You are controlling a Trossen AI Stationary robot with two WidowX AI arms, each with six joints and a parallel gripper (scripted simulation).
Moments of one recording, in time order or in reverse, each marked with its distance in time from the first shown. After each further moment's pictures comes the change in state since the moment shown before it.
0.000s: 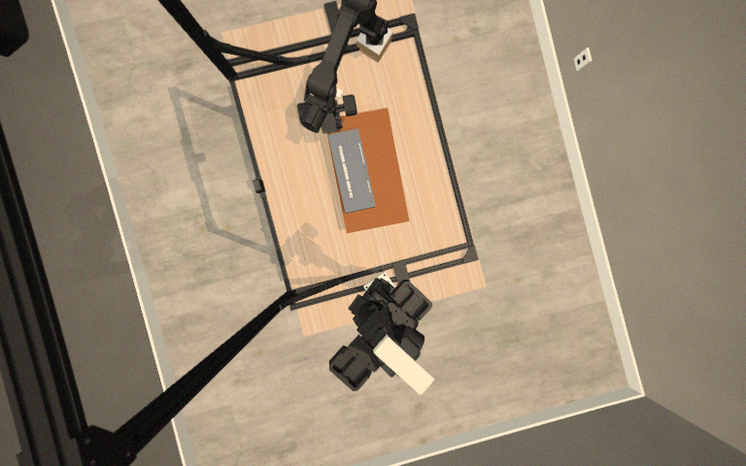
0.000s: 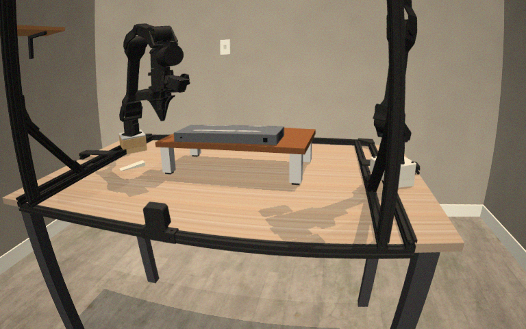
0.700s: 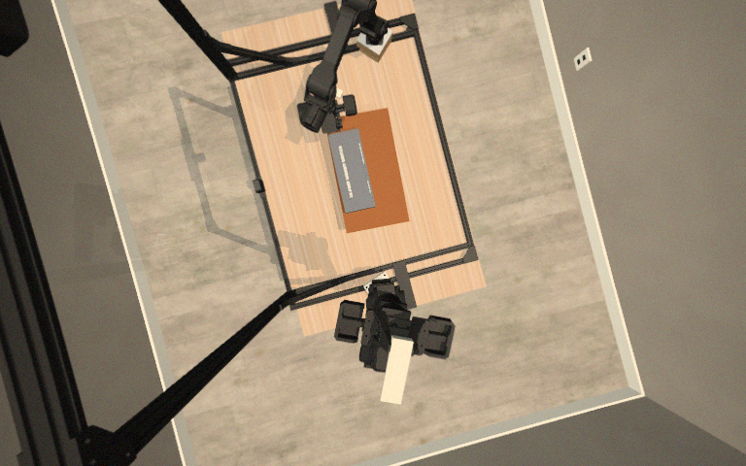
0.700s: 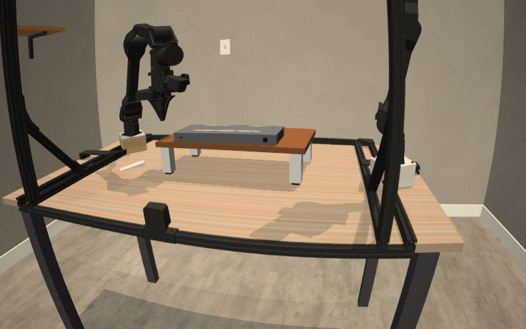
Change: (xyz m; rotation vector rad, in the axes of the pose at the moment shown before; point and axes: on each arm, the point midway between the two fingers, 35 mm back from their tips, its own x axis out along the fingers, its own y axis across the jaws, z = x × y) left arm 0.000 0.000 0.000 0.000 0.000 0.000; right arm 0.003 -0.016 0.010 -1.005 -0.042 0.089
